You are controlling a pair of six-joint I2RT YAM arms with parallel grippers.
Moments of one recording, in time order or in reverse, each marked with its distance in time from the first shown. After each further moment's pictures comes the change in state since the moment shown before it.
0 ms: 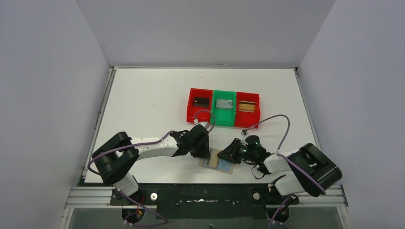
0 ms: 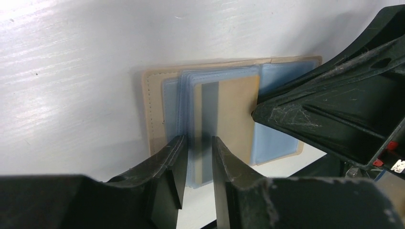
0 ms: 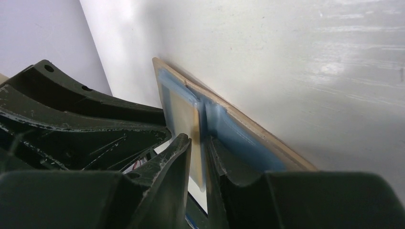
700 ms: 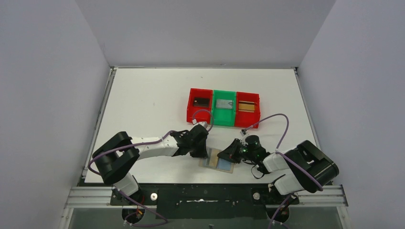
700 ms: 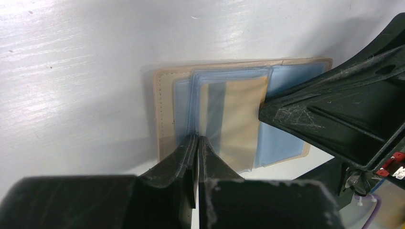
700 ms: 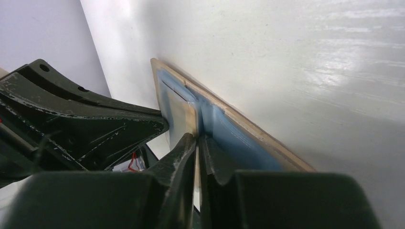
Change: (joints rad) left arm 0.003 0.012 0.007 -0.027 -0.019 -0.031; right arm -0.003 0.054 0.000 0.069 -0.022 -0.020
